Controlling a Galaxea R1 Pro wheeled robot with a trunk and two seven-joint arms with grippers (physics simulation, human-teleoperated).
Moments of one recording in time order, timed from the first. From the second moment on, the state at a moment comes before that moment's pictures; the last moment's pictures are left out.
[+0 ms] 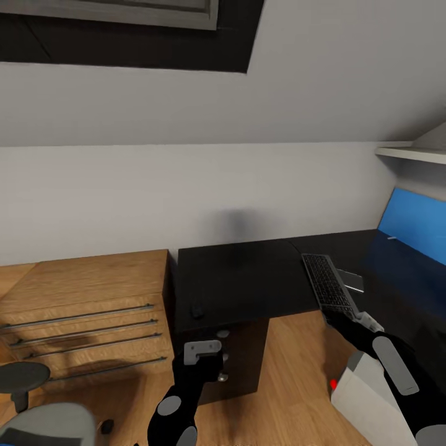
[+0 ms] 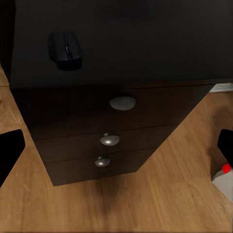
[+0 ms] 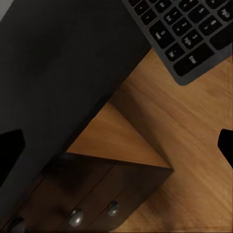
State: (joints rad) left arm -0.13 -0.09 -0.56 -1.55 0.38 0.43 0.59; right arm -0.46 -0.28 -0.11 -1.06 -0.94 0.52 -0.19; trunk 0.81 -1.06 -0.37
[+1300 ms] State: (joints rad) left arm -0.13 -0.09 -0.57 -1.56 0.38 0.43 0.59; right arm -0.46 -0.27 -0.23 -0.89 -1.53 0.52 -0.18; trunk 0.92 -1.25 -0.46
